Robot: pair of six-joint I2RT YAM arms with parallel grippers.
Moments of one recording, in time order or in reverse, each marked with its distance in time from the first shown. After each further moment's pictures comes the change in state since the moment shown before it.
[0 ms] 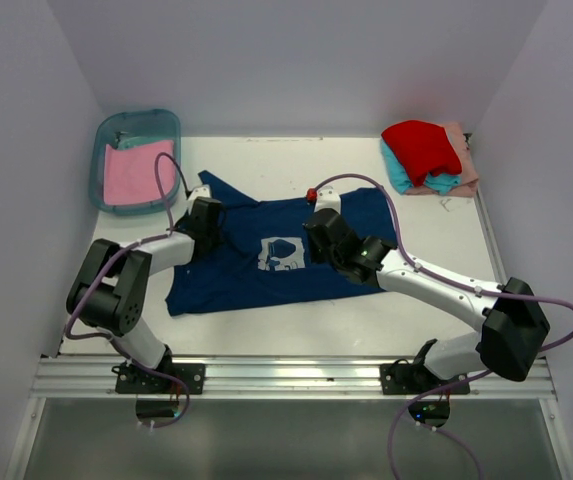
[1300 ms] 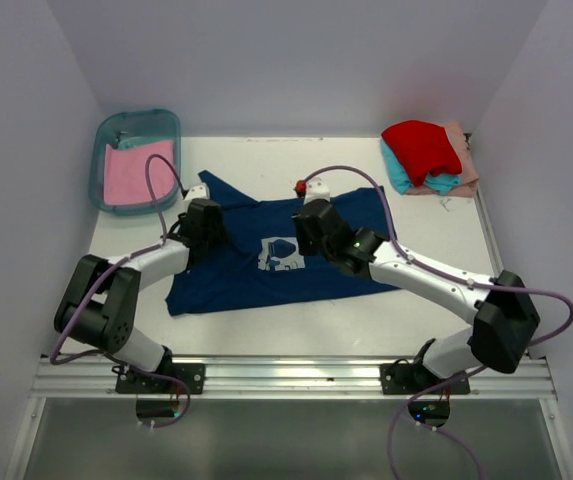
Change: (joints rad) left arm -0.020 -0.143 -0.071 0.014 0.012 -0.042; right arm 0.003 0.100 0.130 0.004 -0.073 -0.024
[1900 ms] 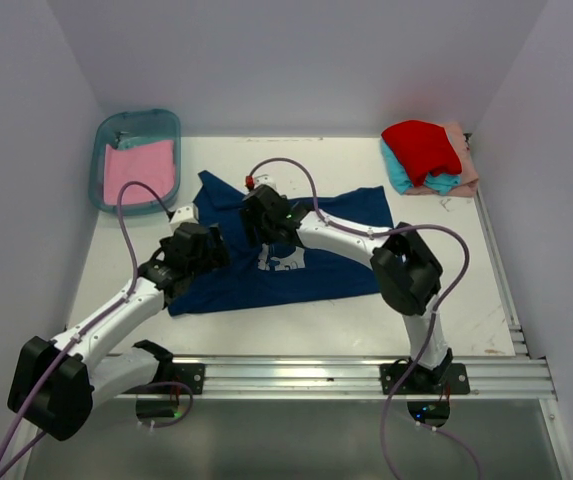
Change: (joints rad) left arm -0.109 -0.454 -0.117 -0.352 0.001 -0.142; right arm -0.002 0.578 0.459 -0.076 -0.059 -0.017
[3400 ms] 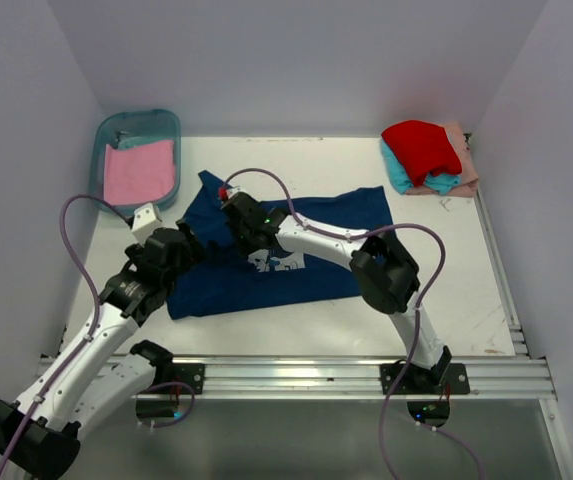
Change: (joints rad) left arm 0.000 -0.295 0.108 -0.299 -0.208 -0.149; right arm 0.093 0.105 0.150 -0.069 -0.149 -0.020
